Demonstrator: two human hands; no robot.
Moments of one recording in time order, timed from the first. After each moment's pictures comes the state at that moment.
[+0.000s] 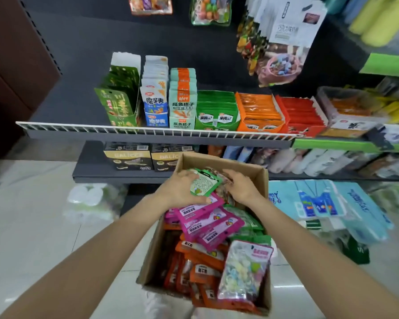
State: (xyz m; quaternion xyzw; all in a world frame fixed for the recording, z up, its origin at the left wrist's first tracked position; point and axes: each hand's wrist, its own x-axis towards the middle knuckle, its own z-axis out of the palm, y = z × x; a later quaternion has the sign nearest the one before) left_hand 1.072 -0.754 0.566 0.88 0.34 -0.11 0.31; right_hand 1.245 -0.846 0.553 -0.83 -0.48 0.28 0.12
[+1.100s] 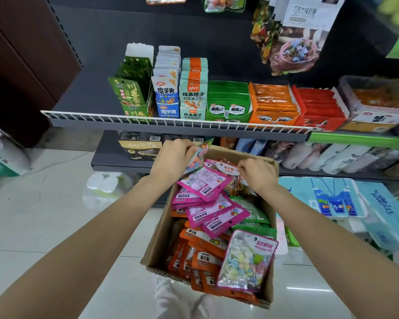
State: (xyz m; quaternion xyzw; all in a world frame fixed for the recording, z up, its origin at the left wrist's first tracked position) left_hand 1.065 -0.748 0.606 0.86 0.42 0.19 0.23; right_hand 1.261 -0.849 0.566 -0.82 -0.56 0.08 0.02
